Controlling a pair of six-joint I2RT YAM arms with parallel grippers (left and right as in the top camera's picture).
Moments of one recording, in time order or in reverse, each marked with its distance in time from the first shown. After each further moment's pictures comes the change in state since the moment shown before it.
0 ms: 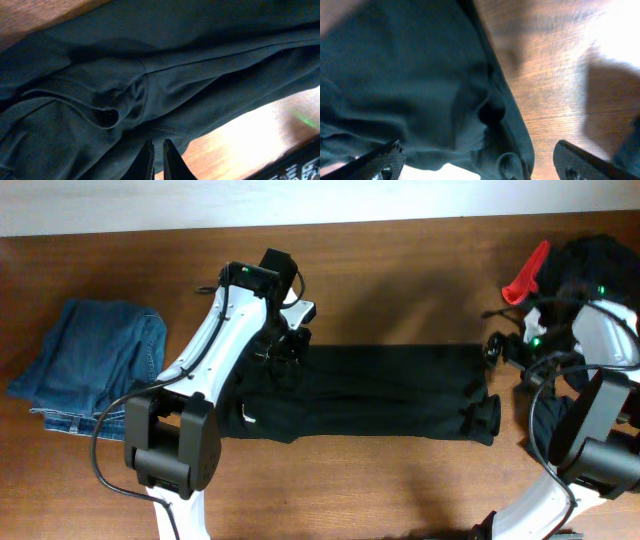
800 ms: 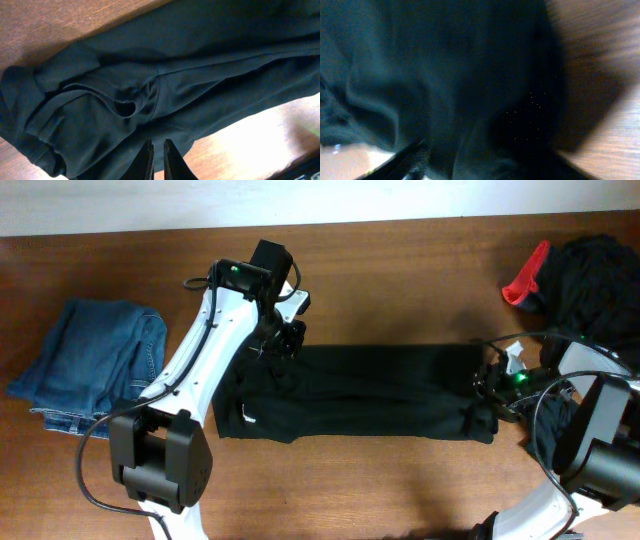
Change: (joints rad) left arm 0.003 -0.082 0.000 0.013 -0.059 -0.014; right arm -0.030 -0.039 -0.327 0.259 -0.241 -0.045
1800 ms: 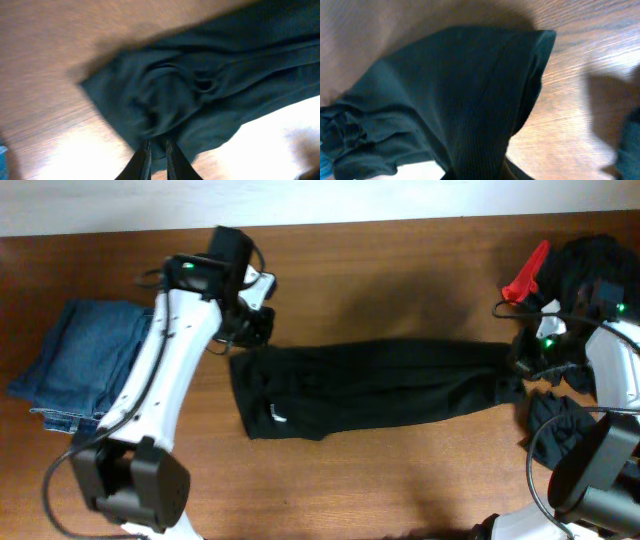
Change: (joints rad) left arm 0.114 -0.129 0.005 -0.018 -0.054 0.000; right arm 0.025 -0.168 0.282 -0.177 0.175 0.126
